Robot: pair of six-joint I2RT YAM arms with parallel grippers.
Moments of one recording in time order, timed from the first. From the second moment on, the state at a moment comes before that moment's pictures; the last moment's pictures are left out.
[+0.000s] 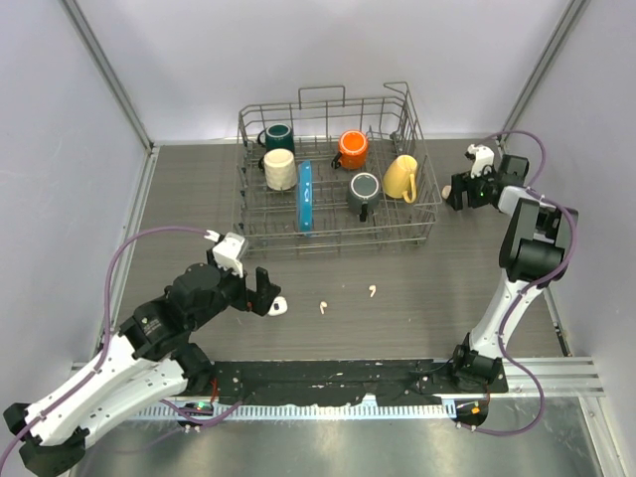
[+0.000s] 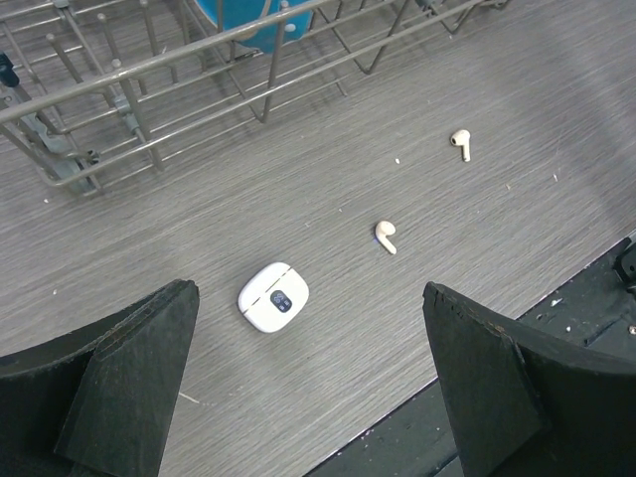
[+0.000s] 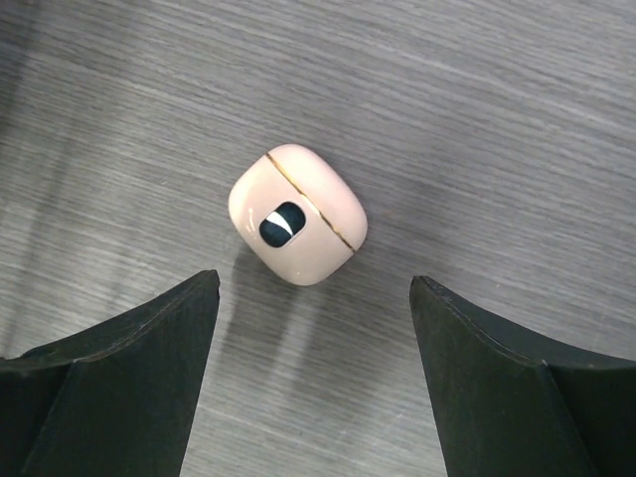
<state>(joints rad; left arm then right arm) -0.84 0.55 0.67 -0.58 -0.18 -0.34 -0.31 2.03 1.33 -0.10 -0.50 -0.45</state>
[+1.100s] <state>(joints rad) -0.84 0.64 0.68 -0.58 -0.18 -0.32 -0.29 2.19 1.49 -0.08 -0.52 -0.49</state>
